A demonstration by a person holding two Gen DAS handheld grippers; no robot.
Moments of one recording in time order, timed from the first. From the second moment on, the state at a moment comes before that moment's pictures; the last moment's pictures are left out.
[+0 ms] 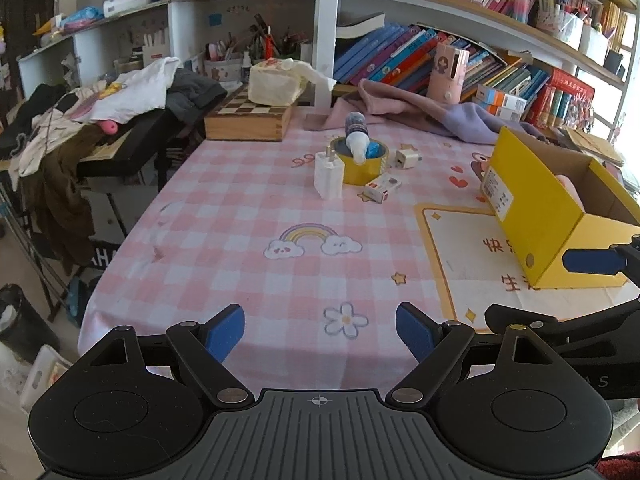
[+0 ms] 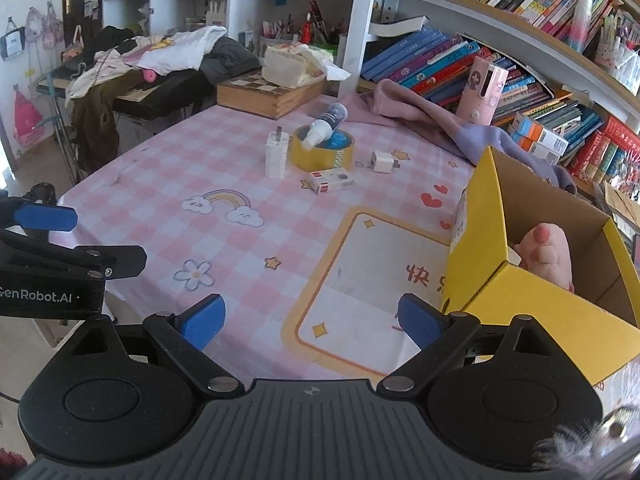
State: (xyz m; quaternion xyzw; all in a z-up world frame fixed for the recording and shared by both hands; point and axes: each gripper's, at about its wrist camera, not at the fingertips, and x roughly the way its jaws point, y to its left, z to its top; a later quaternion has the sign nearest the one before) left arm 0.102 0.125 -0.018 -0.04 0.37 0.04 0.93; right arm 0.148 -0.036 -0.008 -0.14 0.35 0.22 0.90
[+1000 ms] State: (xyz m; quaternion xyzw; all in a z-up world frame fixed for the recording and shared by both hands) left arm 0.271 0.148 -0.016 -0.02 0.37 0.05 0.93; right arm 0.320 0.011 -0.033 -0.13 0.38 0.24 0.88
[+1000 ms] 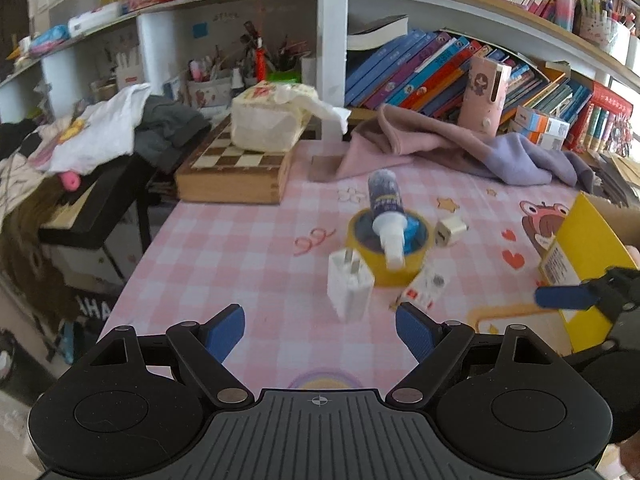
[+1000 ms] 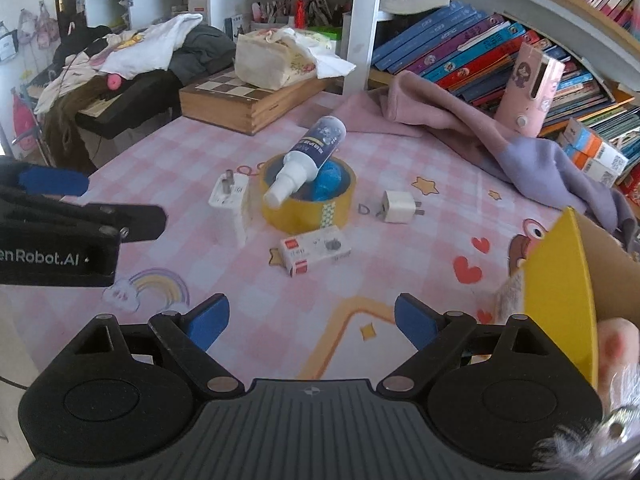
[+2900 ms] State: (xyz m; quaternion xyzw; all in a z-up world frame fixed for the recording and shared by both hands) left arm 0.283 0.159 -0.021 -0.11 0.39 -0.02 0.91; right arm 0.339 -0.002 -0.022 -0.10 0.39 0.27 0.87
